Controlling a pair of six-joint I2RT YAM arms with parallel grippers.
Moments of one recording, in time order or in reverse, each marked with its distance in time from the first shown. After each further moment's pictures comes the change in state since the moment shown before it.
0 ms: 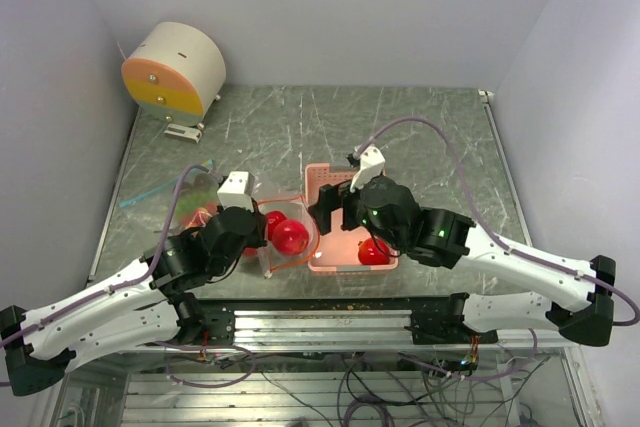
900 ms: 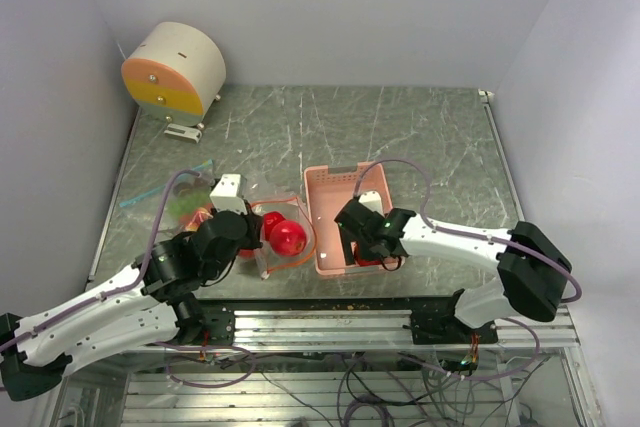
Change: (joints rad) left arm 0.000 -0.061 -0.024 -0.005 -0.009 0.000; right arm -0.188 0.293 -0.255 -0.328 -0.070 0.278
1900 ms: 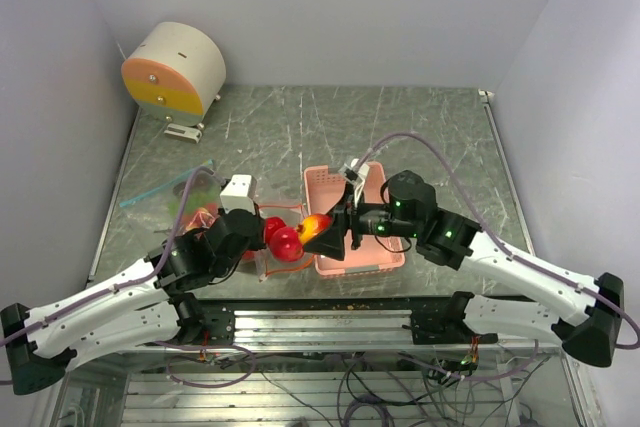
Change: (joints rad) left arm 0.000 0.066 0.000 -0.013 -0.006 0.000; right arm 0.002 -0.416 0.065 0.521 -0.727 -0.296
